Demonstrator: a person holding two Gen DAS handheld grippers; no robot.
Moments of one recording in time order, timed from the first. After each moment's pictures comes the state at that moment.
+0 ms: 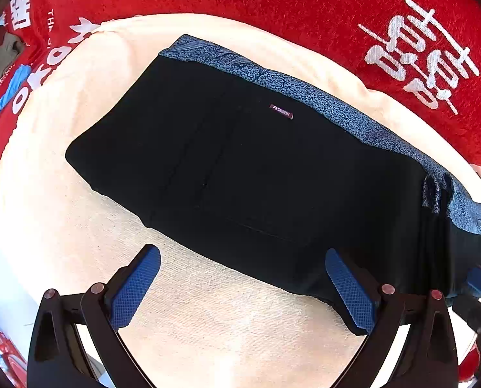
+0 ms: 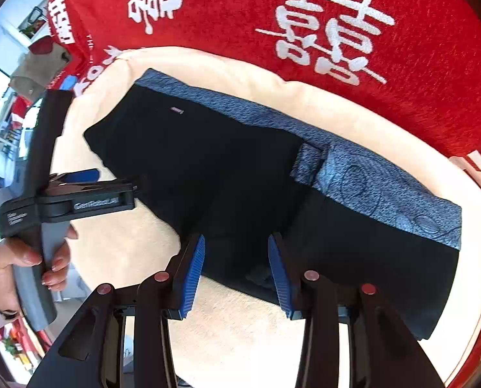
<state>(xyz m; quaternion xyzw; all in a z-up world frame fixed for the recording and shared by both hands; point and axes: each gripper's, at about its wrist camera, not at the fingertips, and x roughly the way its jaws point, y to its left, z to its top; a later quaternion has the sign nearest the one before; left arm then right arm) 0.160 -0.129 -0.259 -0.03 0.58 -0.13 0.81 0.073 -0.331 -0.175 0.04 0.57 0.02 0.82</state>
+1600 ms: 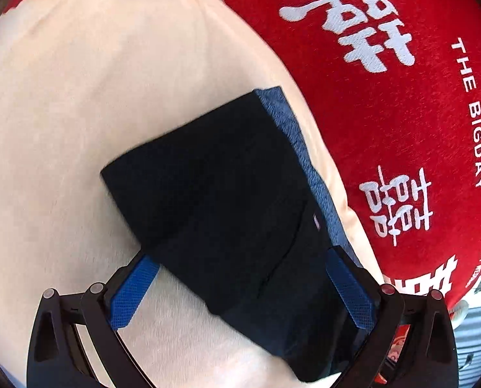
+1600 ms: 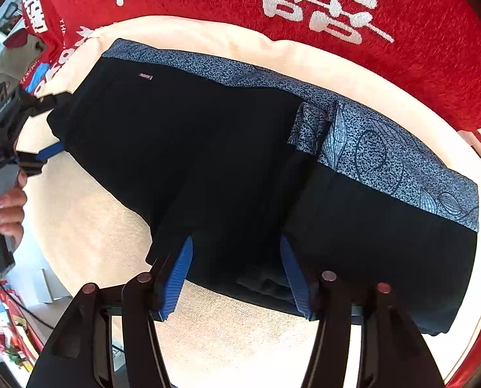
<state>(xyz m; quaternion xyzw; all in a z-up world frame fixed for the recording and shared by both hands) 0.209 0.013 -0.301 -0.35 0.52 -0.20 0.75 0.084 -0.329 -0.221 0.03 0.61 -0.02 0.79</state>
